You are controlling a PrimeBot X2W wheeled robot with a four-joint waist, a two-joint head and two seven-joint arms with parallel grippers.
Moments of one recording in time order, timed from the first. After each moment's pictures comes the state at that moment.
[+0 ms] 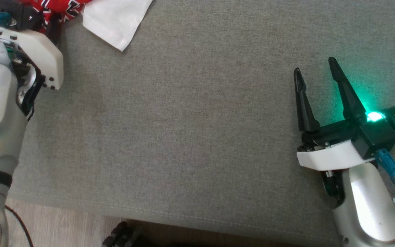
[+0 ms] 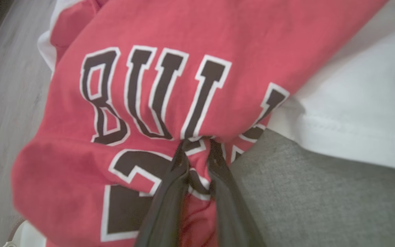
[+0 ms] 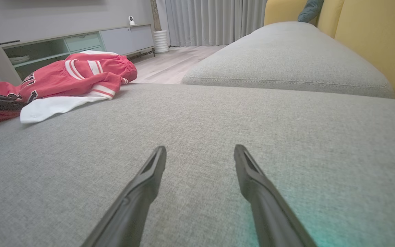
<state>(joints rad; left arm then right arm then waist) -0.94 0.38 -0.48 0.81 -0.27 -0.13 0.02 -0.26 -0.05 0.11 0.08 -0.05 0.12 -0.25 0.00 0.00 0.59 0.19</state>
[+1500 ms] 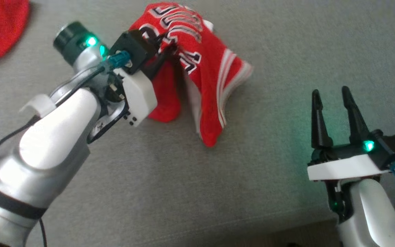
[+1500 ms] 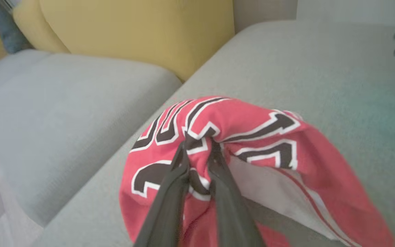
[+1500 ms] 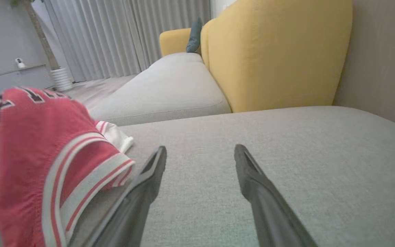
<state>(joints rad) -0.86 0.41 -0.82 0.22 -0.34 -0.13 0.16 -0.18 -0.05 0.05 0.17 0.16 0.12 -0.26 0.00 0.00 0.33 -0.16</state>
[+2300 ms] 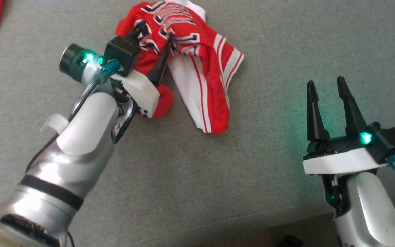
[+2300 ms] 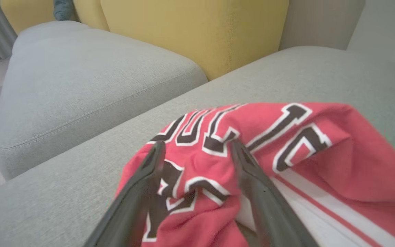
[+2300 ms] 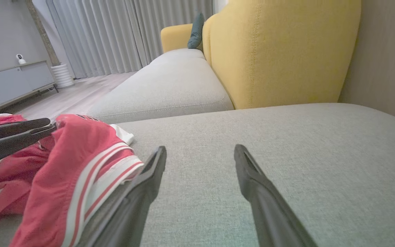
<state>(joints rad) -0.88 0.19 -0.76 0.70 -0.34 -0.01 -0.25 -0.22 -0.05 0.08 0.15 0.17 0.12 -0.26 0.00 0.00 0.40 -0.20</state>
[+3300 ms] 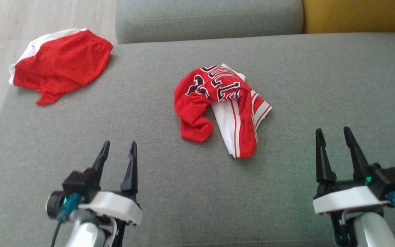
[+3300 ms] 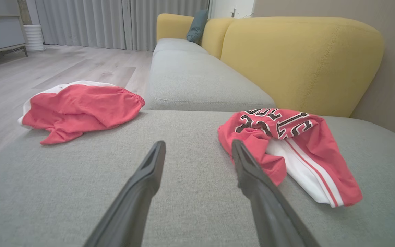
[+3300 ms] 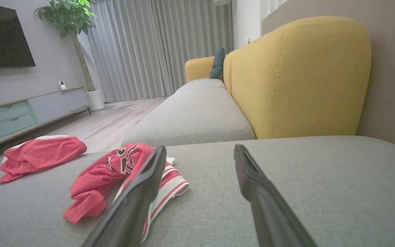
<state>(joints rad) -0.07 0.16 -0.37 0.18 -0.33 0.12 -0.25 -0.04 -0.05 0.02 0.20 0.14 0.12 -0.26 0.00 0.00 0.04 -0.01</state>
